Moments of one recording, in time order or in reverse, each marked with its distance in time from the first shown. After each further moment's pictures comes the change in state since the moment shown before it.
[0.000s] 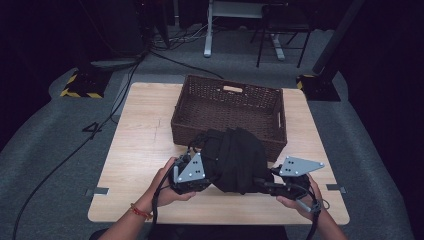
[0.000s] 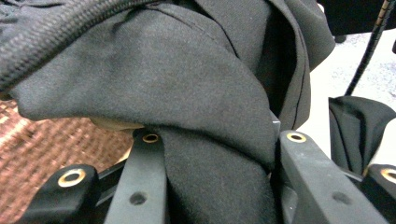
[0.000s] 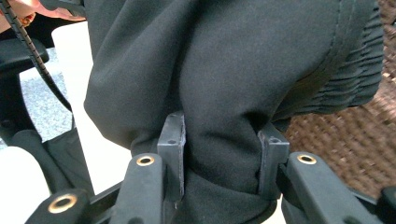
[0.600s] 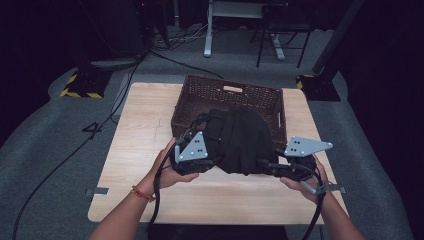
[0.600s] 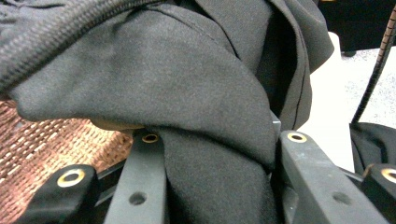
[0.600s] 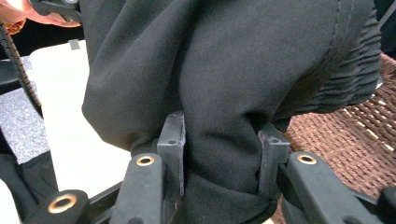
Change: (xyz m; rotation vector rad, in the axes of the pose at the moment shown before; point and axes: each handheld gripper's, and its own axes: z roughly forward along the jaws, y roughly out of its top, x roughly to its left) left arm 0.034 0.039 -0.008 -0.036 0.026 0.005; right arm -0.023 0.044 -0.014 -0.025 -0.060 -0.031
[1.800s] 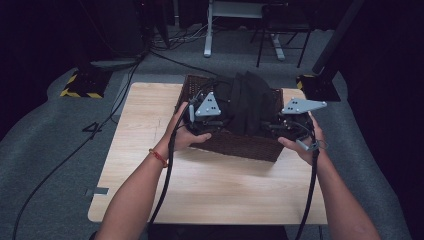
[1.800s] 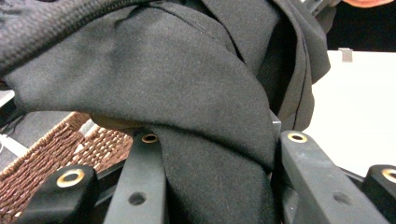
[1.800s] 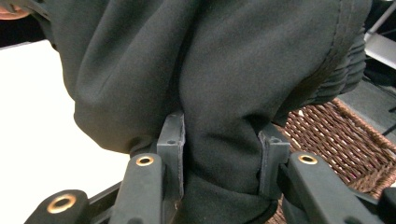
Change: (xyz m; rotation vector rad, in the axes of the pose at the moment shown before) left arm 0.077 0.041 0.038 0.013 0.096 -0.024; right arm -0.076 0.041 0.026 0.043 -0.151 0.020
